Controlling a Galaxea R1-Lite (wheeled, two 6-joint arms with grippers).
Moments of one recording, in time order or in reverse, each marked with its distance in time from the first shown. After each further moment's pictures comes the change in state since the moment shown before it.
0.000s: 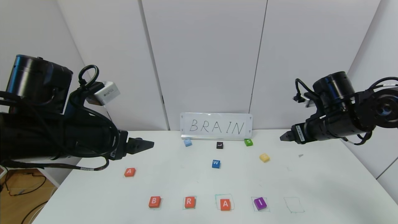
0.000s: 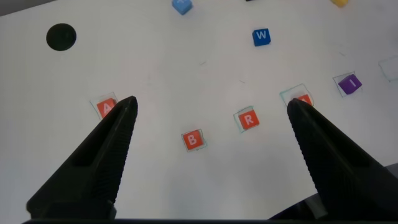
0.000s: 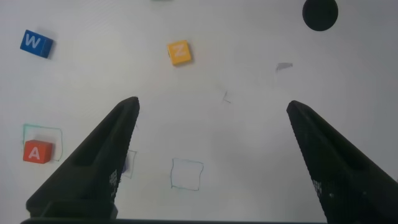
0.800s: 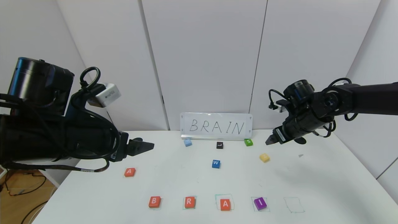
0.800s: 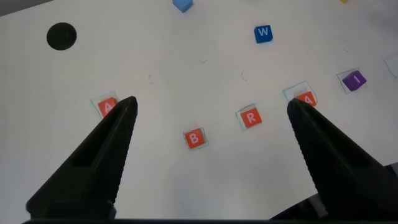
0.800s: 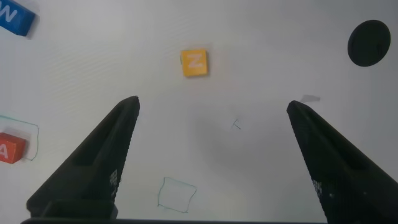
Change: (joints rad) left arm -0.002 0.001 0.013 -0.008 0.003 0.010; right arm 0.000 0.299 -0.374 0.227 0.081 -0.166
